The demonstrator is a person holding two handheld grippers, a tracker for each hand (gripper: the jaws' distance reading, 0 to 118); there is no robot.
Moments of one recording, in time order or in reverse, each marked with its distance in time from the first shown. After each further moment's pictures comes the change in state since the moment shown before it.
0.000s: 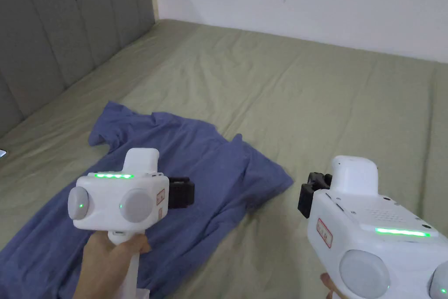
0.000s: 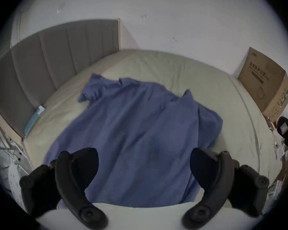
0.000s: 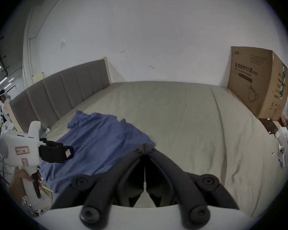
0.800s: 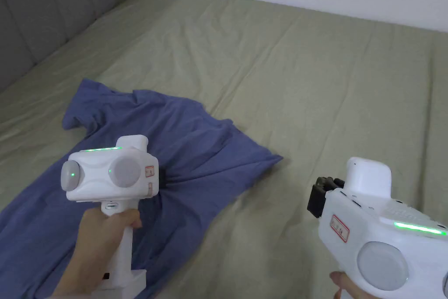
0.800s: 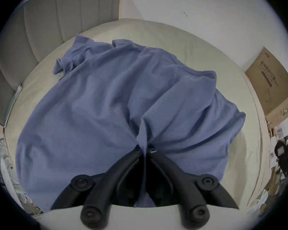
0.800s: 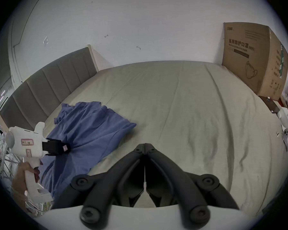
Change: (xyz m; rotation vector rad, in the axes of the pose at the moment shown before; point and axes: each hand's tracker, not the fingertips) left arm -0.005 0.018 -0.047 -0.173 -0.038 0.091; right arm 0.033 -0.018 -0.028 -0.120 -0.046 -0.111
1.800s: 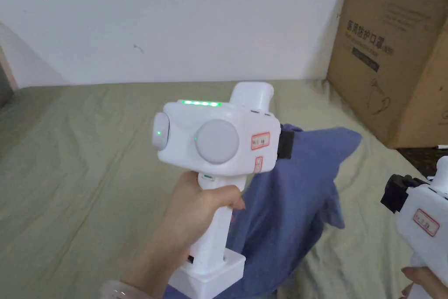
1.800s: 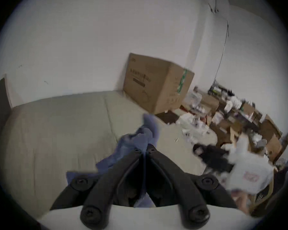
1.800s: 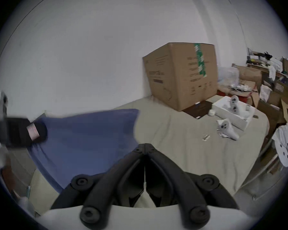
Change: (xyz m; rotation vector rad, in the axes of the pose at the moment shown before) left arm 0.365 -0.035 0.206 0.281 -0.716 -0.639; right arm 0.220 0.008 0.219 0.378 -0.387 -0.350
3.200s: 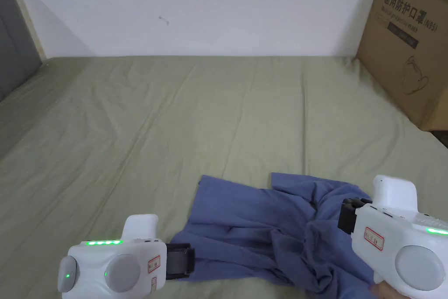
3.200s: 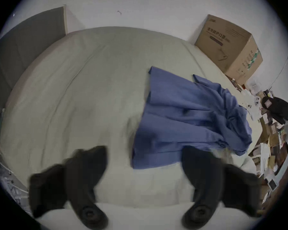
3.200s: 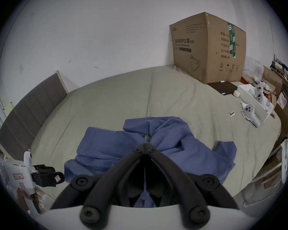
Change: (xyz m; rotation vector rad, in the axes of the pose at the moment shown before) left arm -0.162 -0.231 0.059 -0.311 0.432 0.383; right arm -0.068 -0.083 -0.032 -0.281 0.148 0.195
